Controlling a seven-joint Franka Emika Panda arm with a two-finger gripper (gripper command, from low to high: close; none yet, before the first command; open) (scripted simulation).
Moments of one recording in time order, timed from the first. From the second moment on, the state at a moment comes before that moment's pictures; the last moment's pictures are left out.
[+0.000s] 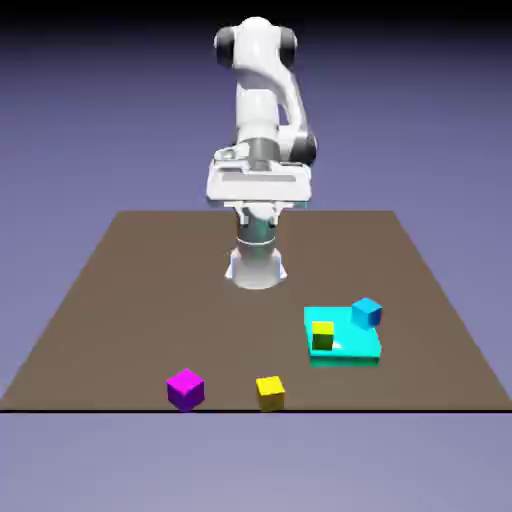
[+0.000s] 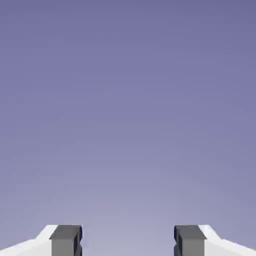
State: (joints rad) arm 0.01 -0.55 0.00 -2.81 0.05 3.02 0.74
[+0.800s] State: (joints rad) arm -0.01 -0.22 0.01 -2.72 1.10 2.76 0.78
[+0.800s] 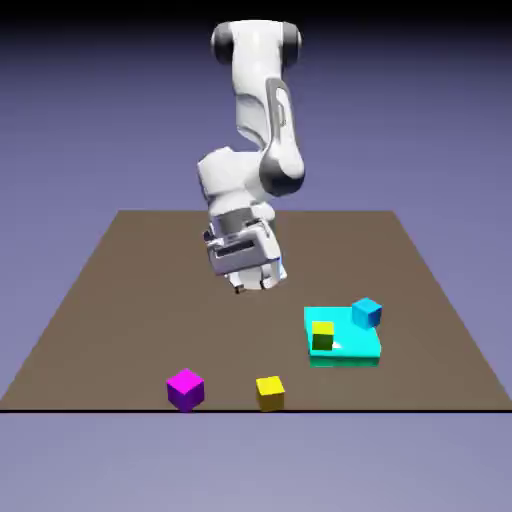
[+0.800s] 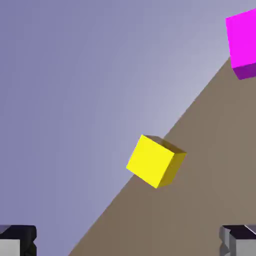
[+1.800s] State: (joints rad) arm -0.04 0.21 0.02 -2.60 2.40 2.42 0.83
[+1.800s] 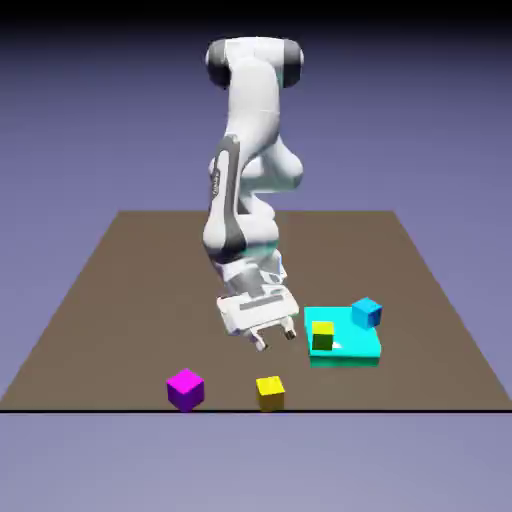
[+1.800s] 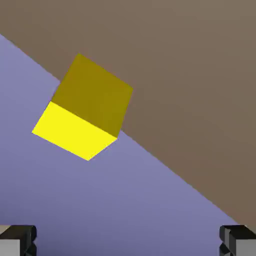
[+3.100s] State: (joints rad) arm 0.14 -0.04 0.17 -2.77 2.46 2.39 1.10
